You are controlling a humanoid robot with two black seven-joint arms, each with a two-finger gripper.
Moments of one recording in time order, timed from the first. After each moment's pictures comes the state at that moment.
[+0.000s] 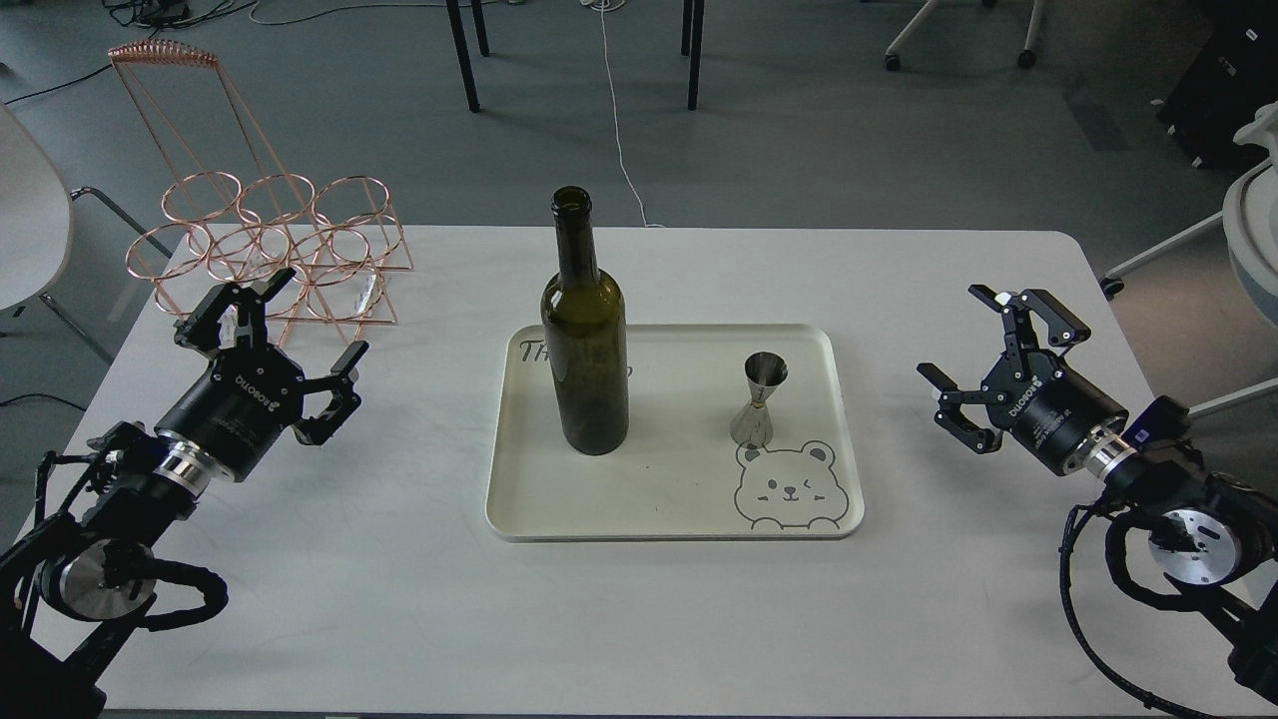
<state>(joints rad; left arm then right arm) -0.14 0.48 -1.17 -1.17 0.26 -0.49 -0.21 0.38 -0.56 0.73 0.96 -0.17 0.49 0.28</state>
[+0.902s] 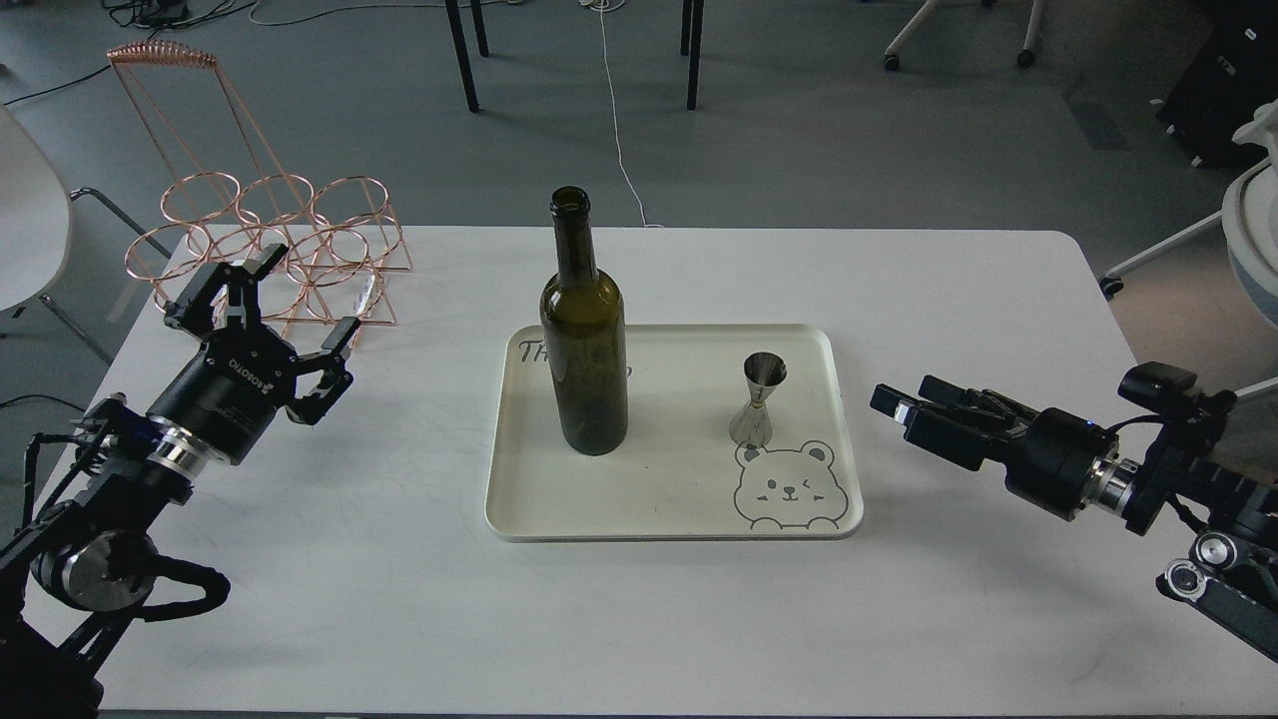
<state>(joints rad) -0.16 0.47 -1.16 -1.17 0.39 -0.49 -0.31 0.37 -0.74 0.59 1.29 -1.72 -0.18 0.49</state>
